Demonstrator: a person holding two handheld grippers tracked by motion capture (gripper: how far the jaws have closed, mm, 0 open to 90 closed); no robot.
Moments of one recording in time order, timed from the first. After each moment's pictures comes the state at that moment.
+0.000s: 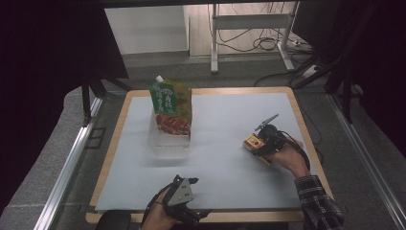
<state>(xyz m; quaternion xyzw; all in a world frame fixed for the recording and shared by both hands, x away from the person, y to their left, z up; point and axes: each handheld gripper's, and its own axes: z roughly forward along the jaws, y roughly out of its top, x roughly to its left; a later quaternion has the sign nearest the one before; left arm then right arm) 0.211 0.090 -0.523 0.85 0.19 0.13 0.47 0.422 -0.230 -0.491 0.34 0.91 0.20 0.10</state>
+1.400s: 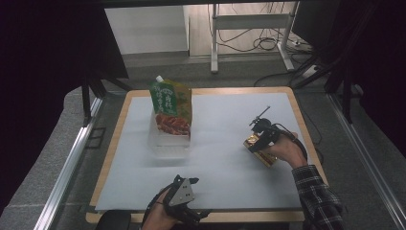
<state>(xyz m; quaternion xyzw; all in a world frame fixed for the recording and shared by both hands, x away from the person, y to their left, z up) 0.211 0.088 -0.524 0.85 0.19 0.13 0.47 0.439 -0.211 -0.477 0.34 0.93 0.15 0.06</state>
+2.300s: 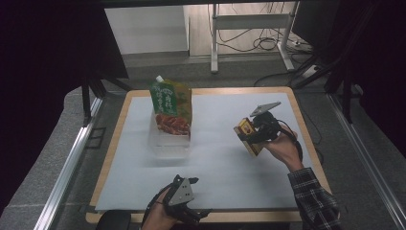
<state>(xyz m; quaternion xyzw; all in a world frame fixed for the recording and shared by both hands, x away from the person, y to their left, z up) 0.212 0.089 -0.524 0.85 0.20 0.13 0.47 0.416 -0.200 -0.431 0.29 0.89 0.34 0.13</state>
